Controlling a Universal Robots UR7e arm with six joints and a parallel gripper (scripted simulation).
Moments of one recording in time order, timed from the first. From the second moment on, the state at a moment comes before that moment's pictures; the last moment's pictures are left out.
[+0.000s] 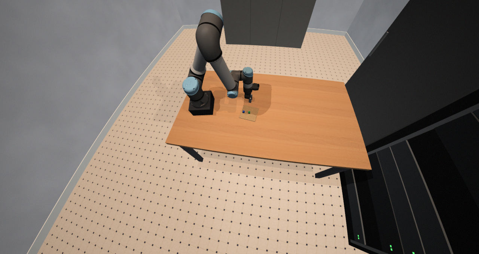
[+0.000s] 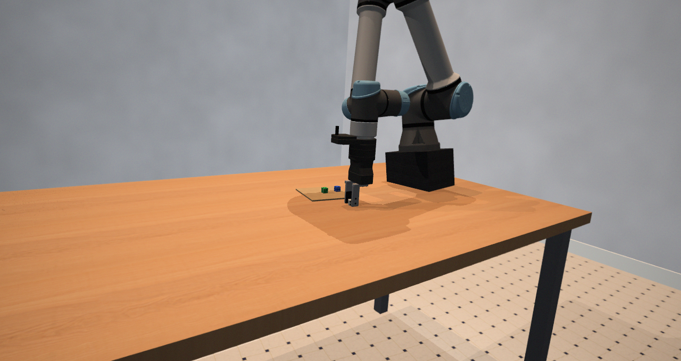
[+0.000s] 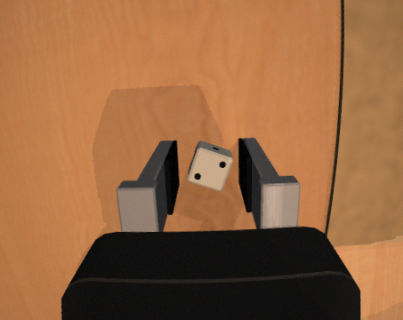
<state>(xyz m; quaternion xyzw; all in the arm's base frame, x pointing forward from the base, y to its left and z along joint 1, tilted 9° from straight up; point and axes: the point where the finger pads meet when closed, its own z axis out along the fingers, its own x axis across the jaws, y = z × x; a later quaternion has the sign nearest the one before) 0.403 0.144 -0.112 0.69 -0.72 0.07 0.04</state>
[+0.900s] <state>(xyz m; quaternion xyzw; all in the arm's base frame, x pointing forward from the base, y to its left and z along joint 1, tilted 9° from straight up) 0.403 0.144 -0.112 0.69 -0.72 0.07 0.04</state>
